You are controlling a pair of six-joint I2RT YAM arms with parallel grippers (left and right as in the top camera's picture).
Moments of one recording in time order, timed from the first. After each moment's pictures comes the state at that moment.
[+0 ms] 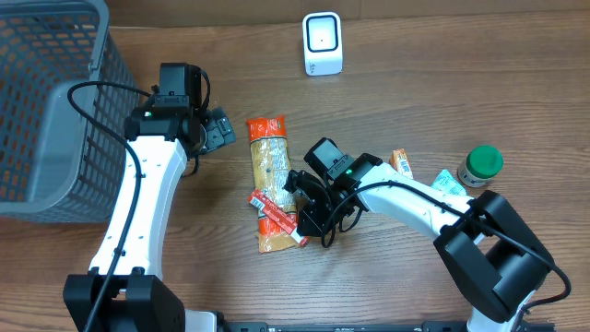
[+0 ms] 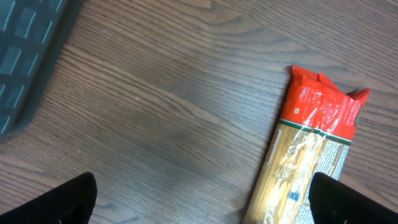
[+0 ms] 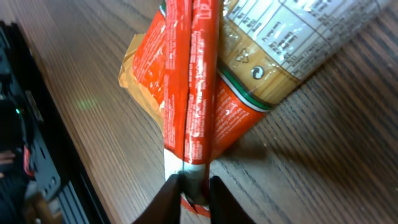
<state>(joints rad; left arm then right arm) -0.02 1.58 1.37 -0.98 -0.19 -0.45 0.76 1.91 1.19 -0.63 -0.59 0.00</state>
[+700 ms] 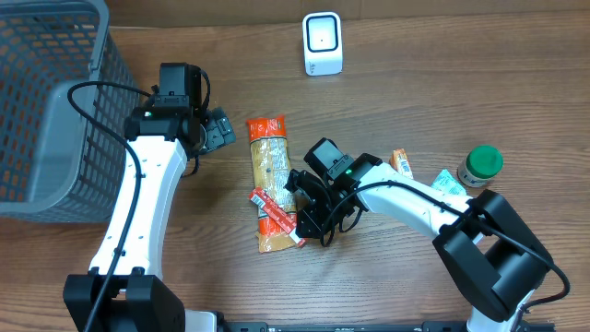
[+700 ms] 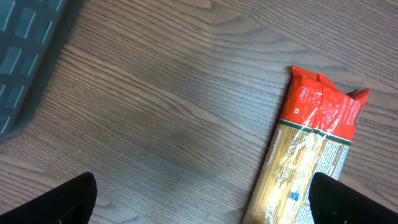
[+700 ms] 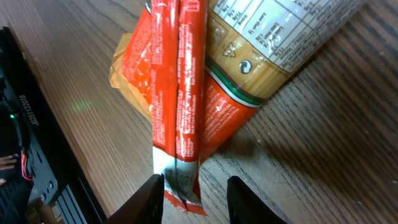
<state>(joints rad) -0.02 1.58 1.37 -0.98 -0.19 -0.45 0.76 1.92 1.19 -0.64 -0.58 0.03</state>
